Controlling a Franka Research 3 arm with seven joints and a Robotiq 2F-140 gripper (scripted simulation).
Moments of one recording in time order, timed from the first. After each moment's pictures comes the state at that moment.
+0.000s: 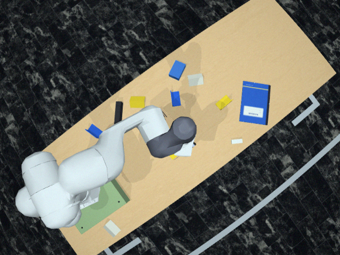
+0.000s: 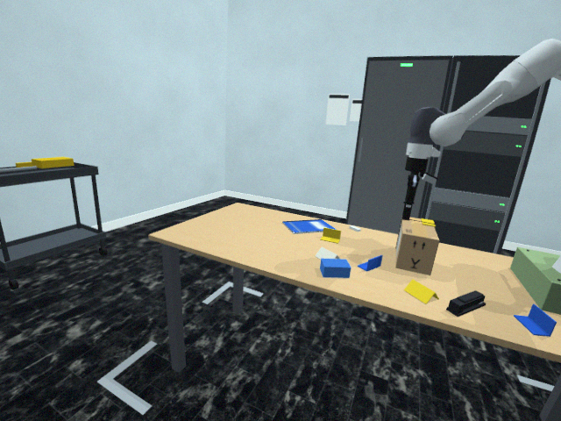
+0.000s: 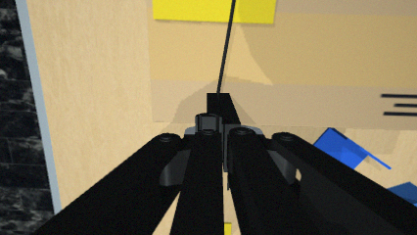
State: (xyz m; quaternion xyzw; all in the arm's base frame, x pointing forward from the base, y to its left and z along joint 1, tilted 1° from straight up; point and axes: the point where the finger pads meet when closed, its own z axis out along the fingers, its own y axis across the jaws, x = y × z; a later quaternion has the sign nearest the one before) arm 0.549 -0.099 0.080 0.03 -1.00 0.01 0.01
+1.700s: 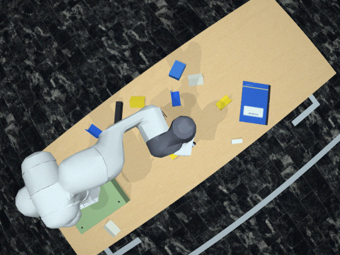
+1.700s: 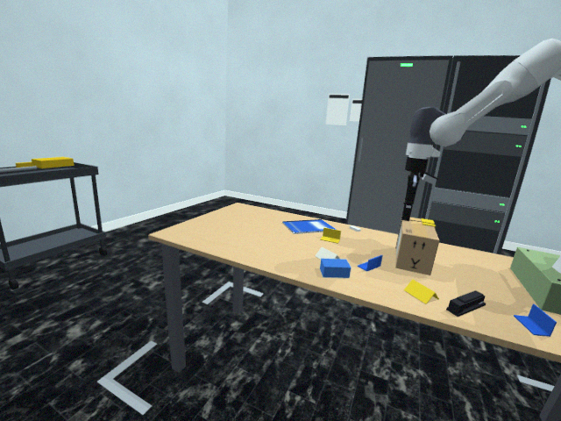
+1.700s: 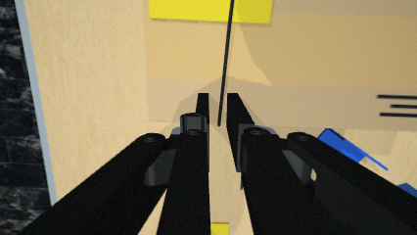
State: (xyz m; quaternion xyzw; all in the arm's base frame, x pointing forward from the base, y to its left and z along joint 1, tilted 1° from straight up) arm 0.549 -0.096 0.080 0.04 -1.00 0.00 0.01
